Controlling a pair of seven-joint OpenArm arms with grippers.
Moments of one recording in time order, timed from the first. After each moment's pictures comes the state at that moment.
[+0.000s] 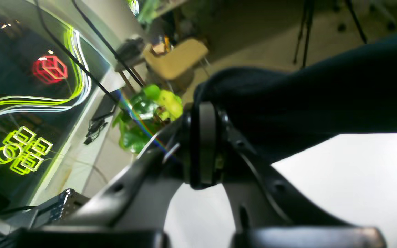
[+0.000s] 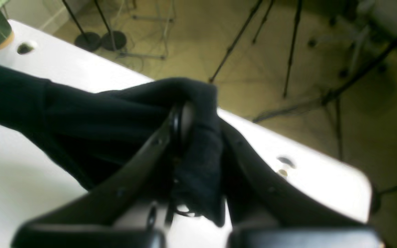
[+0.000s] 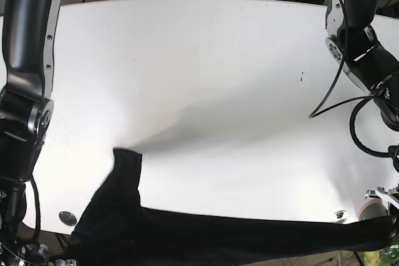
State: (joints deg) left arm -38.6 -22.0 -26.3 93.1 -6.0 -37.8 44.1; right arm 71.5 22.2 4.6 51.4 27.6 37.3 -59.9
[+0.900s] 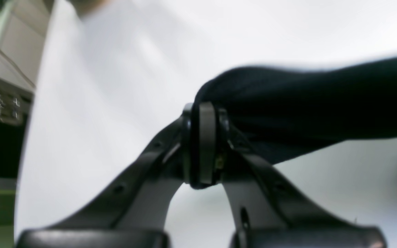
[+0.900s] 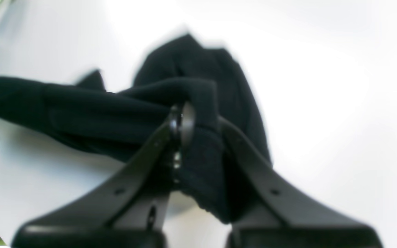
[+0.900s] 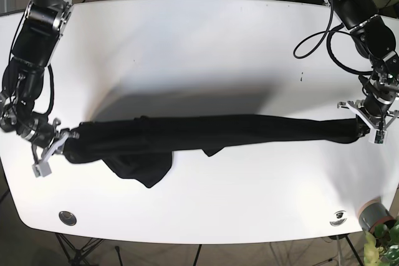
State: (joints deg) left arm -6.9 -18.6 -34.0 86.3 -5.9 -38.1 37.3; right arm 21.3 24.7 20.6 70.8 44.7 36.1 -63.3
